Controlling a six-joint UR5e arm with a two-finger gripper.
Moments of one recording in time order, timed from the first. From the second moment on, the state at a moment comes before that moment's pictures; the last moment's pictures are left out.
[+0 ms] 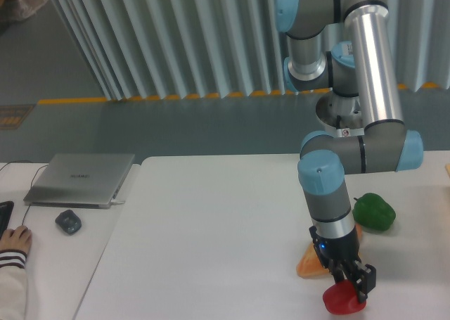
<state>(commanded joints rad) 2.23 -2.11 -1.43 -0.90 1.70 0.86</state>
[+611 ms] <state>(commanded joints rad) 2.37 -1.95 -1.45 -1.20 1.62 1.04</state>
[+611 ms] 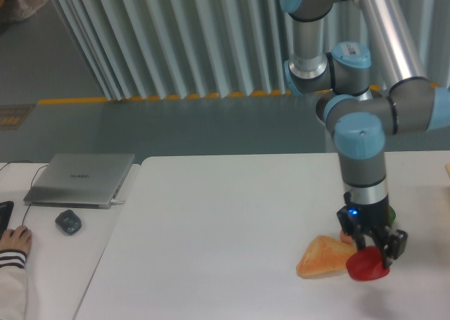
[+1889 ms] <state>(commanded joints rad) 2.74 -1.83 -1.50 -1.36 1.54 1.88</state>
